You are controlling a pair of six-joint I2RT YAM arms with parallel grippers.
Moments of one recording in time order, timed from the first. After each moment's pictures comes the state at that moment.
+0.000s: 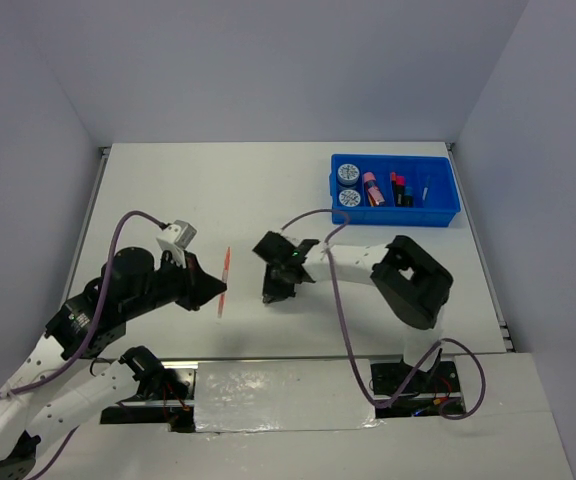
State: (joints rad) left arm -0.69 0.60 0.87 -0.71 0.14 -0.50; right arm 0.97 1.92 1.24 -0.52 0.03 1.03
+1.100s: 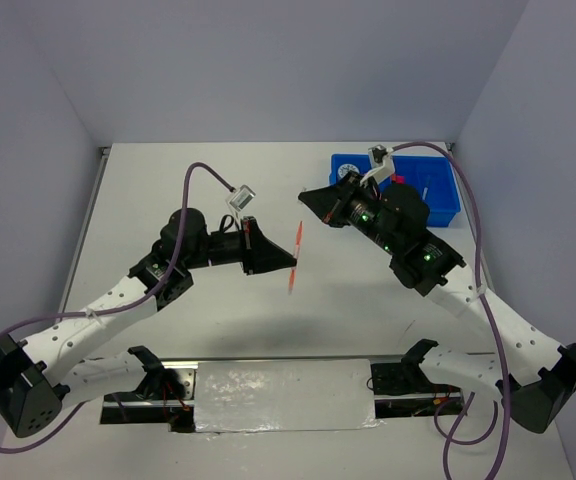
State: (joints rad) left arm -0.69 1.06 0.83 0.17 0.64 -0.77; right arm 0.66 1.02 1.05 -0.07 -0.03 0.81
